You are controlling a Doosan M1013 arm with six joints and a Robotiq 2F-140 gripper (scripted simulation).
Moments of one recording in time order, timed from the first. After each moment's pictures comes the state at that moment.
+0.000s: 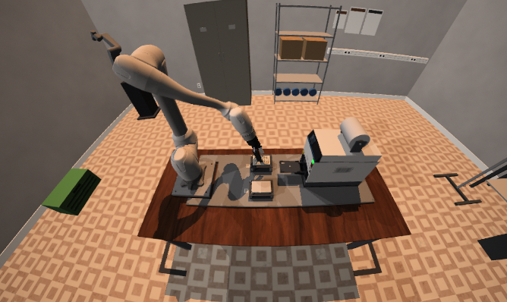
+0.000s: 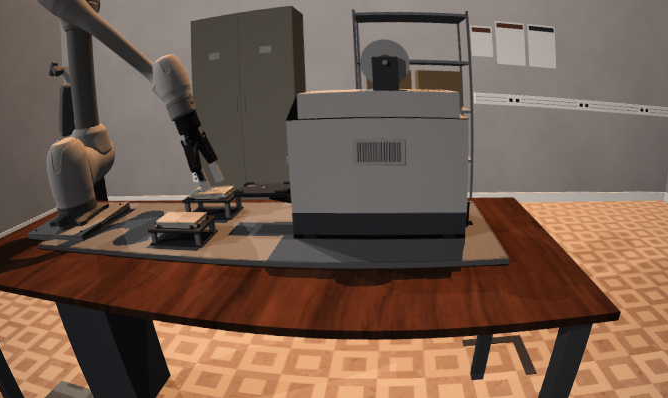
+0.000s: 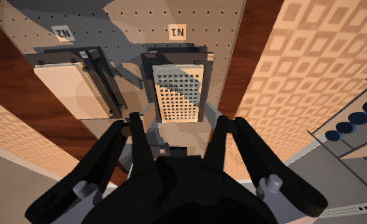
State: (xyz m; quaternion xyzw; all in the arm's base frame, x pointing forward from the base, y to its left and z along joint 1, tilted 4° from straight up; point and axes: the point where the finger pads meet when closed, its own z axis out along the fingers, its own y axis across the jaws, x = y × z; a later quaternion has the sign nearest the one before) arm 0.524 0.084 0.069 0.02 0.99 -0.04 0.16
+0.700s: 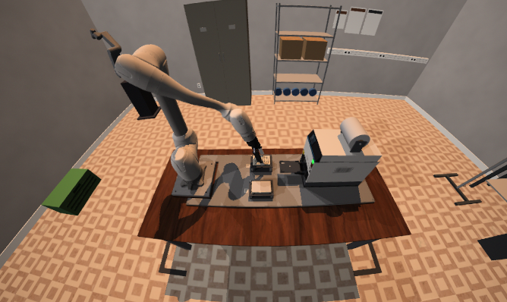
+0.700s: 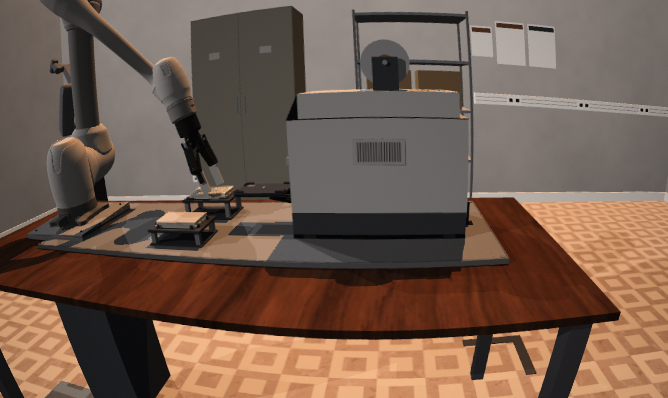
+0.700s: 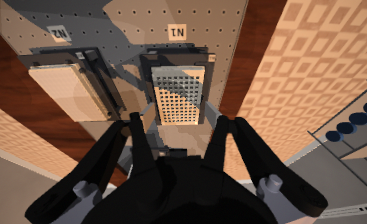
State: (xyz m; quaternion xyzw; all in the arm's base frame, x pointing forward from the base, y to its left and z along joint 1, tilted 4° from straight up) arm 0.524 0.084 0.061 0.02 0.99 -0.04 0.16
